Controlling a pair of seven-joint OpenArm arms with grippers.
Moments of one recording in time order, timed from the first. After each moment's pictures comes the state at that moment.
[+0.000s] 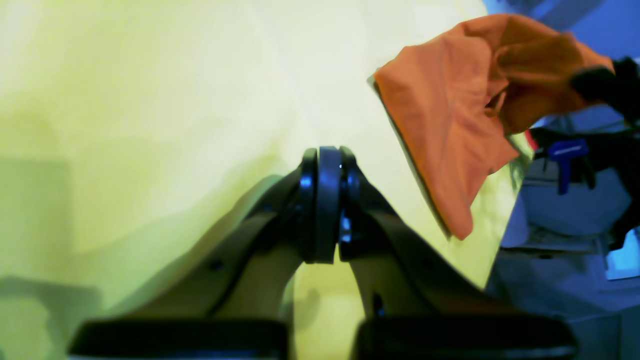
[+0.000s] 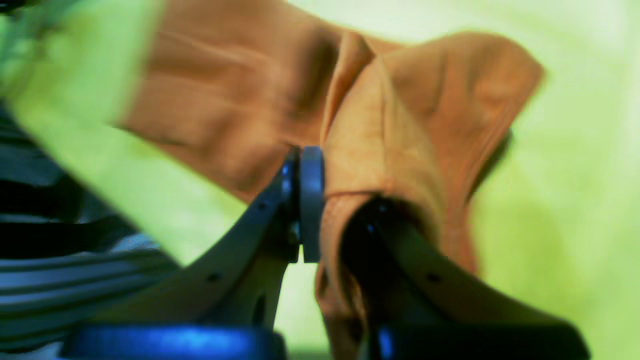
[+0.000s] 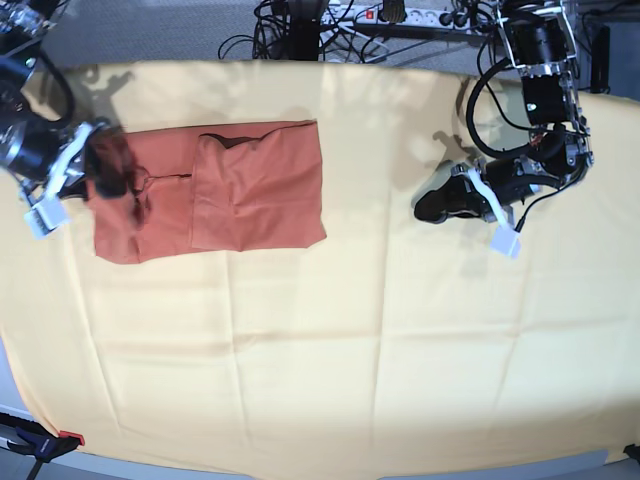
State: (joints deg) left arm -1.0 -15.7 -17.1 81.7 -67.7 -43.7 70.9; right arm -11.5 20.5 33.0 115.9 67.4 41.5 -83.1
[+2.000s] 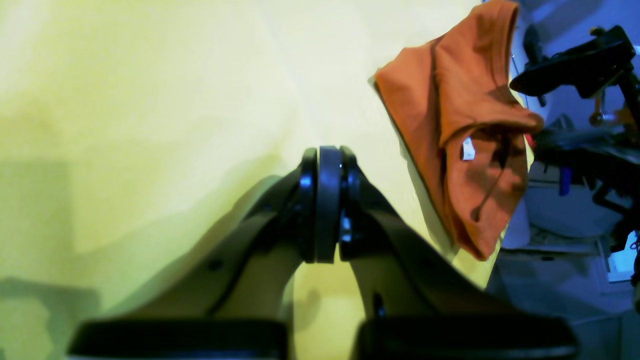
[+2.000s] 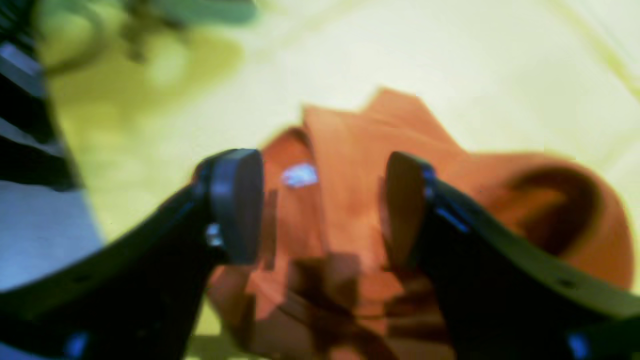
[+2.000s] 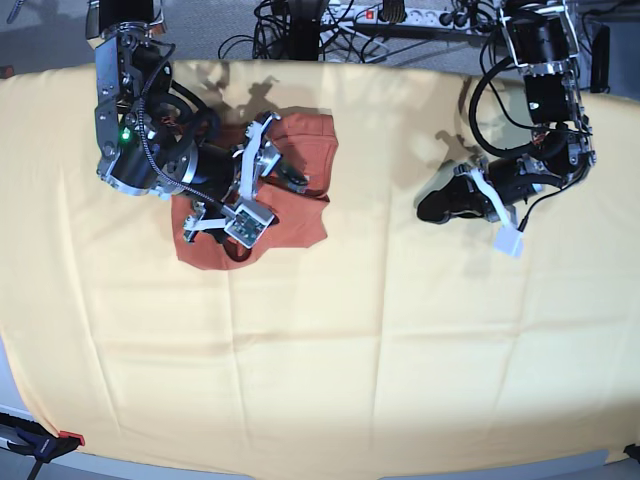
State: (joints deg) left arm -0.6 -16.6 -17.1 81.7 -68.1 -43.7 70.0; right arm -2.4 10.1 -7.7 115.4 28.6 41.6 -63.3
